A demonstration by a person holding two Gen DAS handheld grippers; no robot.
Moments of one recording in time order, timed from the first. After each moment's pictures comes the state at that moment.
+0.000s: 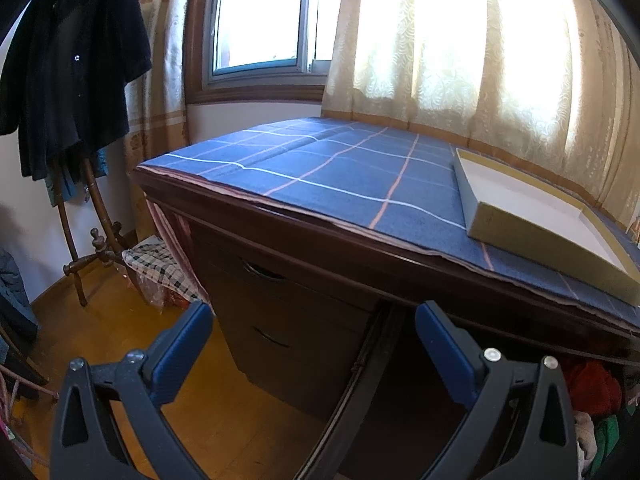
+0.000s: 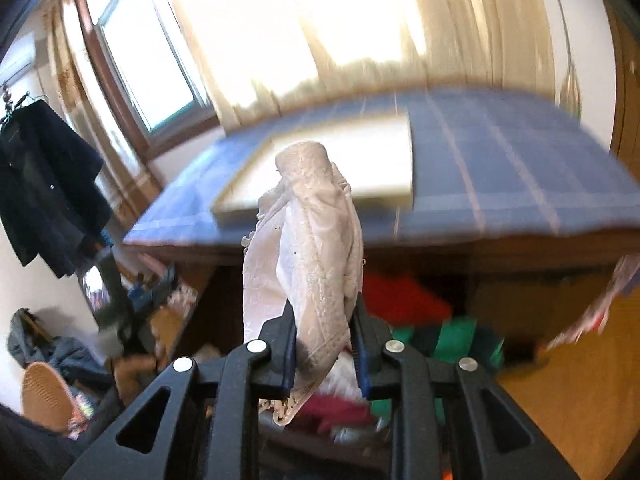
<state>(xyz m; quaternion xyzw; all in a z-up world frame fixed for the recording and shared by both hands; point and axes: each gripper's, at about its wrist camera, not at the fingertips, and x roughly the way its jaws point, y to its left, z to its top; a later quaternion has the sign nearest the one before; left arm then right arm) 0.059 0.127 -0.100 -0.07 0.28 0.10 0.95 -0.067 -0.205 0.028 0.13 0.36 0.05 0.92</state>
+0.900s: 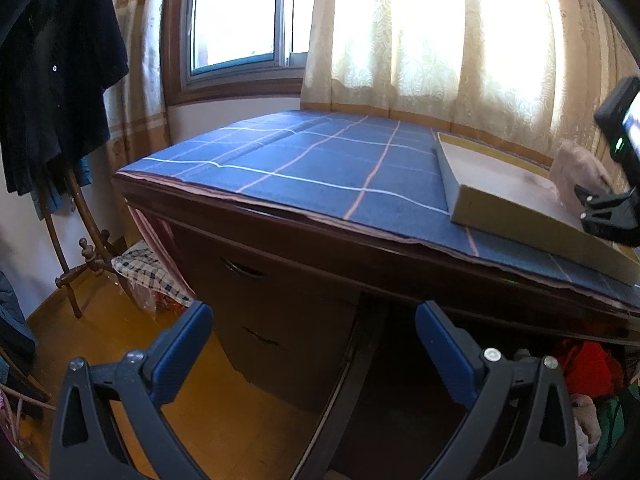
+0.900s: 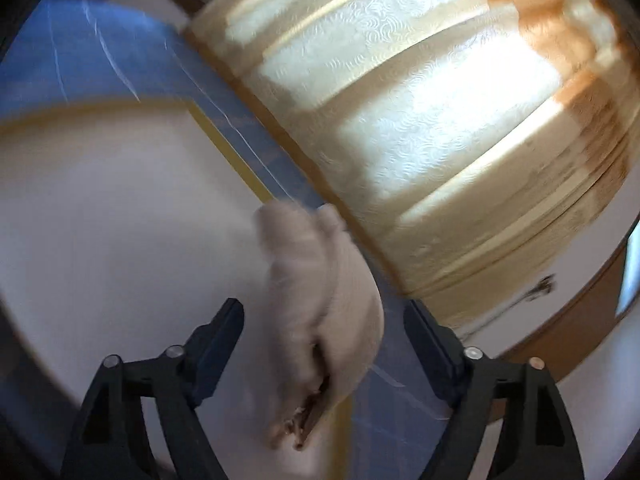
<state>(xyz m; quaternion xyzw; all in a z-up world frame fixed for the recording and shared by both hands) 0.067 0.117 -0.102 -0.05 0.30 0.08 0.95 0.177 -0.104 -0.025 -0.38 0.29 -0.13 0.87</state>
